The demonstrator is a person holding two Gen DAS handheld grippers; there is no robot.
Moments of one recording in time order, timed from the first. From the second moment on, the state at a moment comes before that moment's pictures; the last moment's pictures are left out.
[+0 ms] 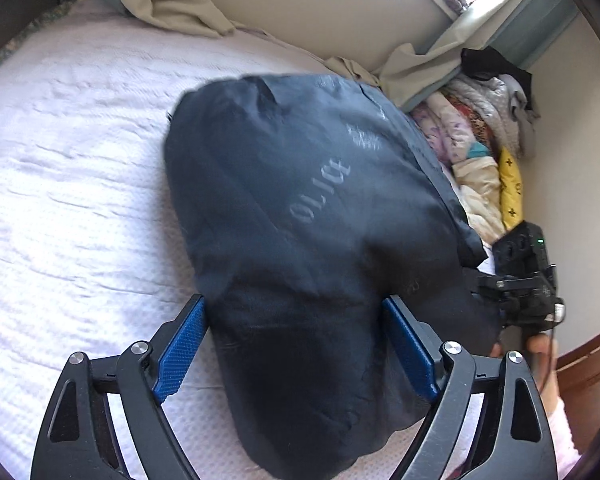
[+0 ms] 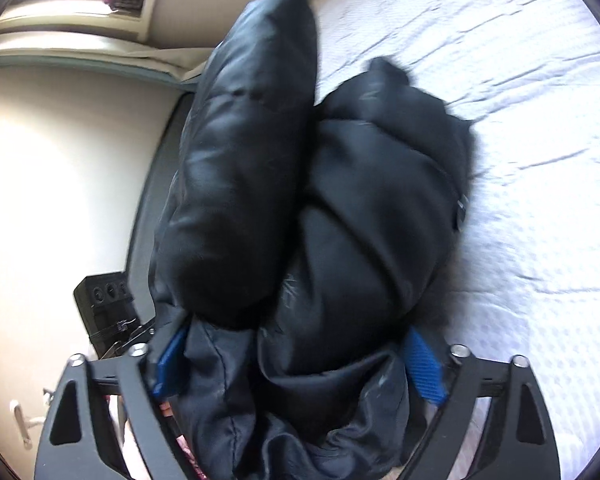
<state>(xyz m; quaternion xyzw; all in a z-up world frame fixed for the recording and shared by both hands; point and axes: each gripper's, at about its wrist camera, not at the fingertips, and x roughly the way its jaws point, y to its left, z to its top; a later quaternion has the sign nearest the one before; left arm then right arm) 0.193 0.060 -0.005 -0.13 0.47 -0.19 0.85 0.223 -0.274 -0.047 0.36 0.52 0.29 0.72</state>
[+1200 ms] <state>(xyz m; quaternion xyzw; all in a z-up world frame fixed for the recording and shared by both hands) 0.131 -0.070 -0.039 0.12 0.44 -0.09 0.88 0.174 -0.212 -0.071 0.09 0.50 0.23 0.83</state>
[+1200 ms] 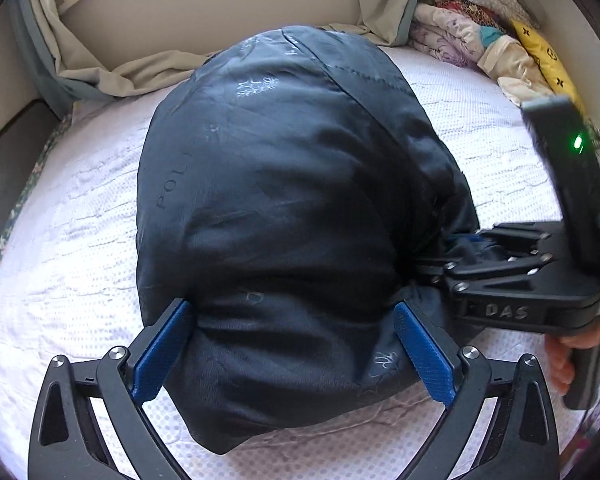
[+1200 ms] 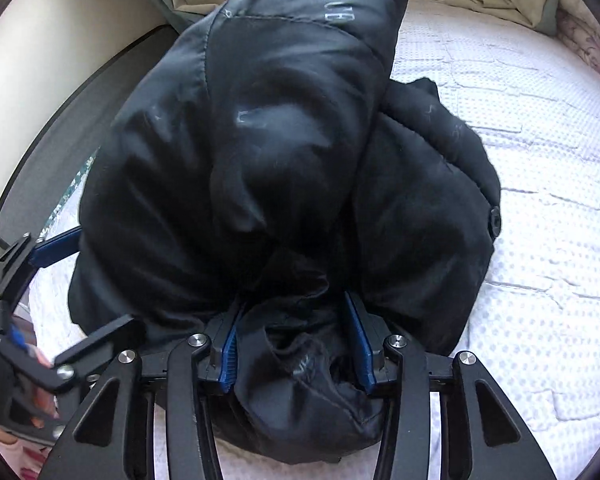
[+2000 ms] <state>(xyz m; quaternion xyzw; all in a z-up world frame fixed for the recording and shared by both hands) 0.054 -0.044 0.021 0.09 0.38 -0.02 0.92 0.066 -0.259 0.031 0.10 0.39 0.16 0.90</state>
